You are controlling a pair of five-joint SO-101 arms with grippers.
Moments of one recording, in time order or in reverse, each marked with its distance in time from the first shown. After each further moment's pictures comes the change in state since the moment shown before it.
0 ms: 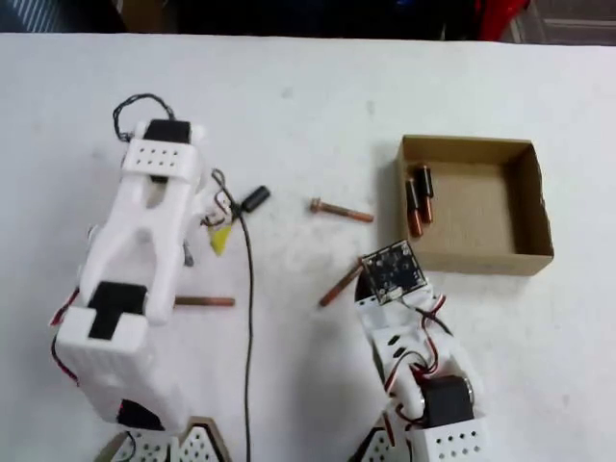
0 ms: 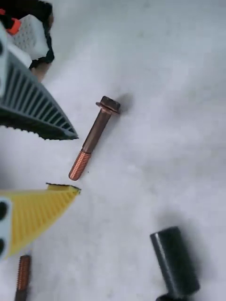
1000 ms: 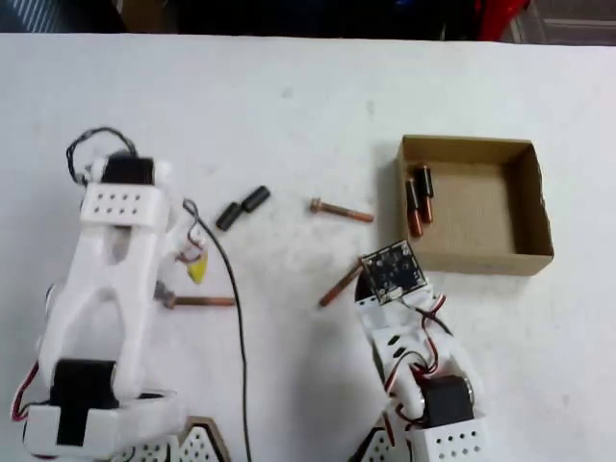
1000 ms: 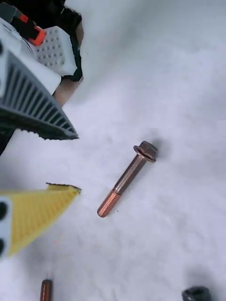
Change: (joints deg) left arm -3.7 -25.0 22.1 0.4 2.5; right arm 0.0 0.0 0.0 0.0 0.0
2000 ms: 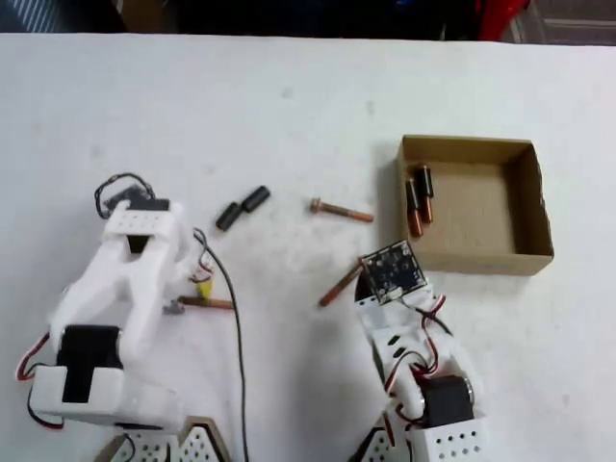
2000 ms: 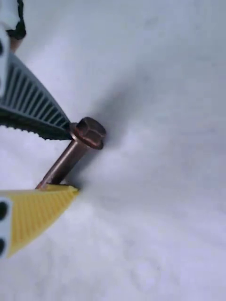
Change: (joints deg) left arm -1.8 10.0 18.6 -30.0 1.3; right arm 0.0 0.0 0.0 0.0 0.1
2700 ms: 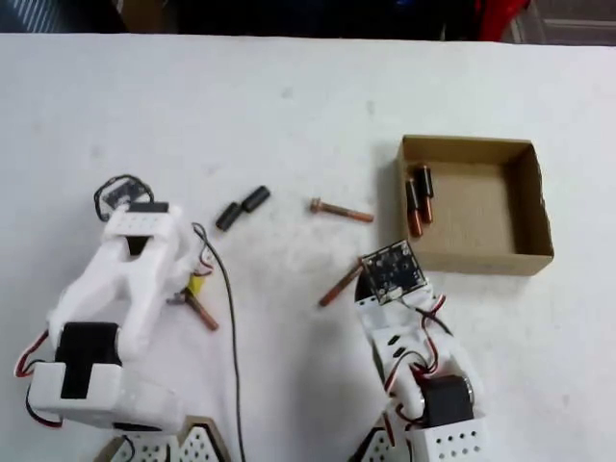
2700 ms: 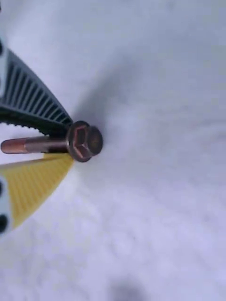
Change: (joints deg) left arm -0.7 2.6 0.1 -8.8 0.0; right arm 0.0 0.0 0.0 0.0 0.0
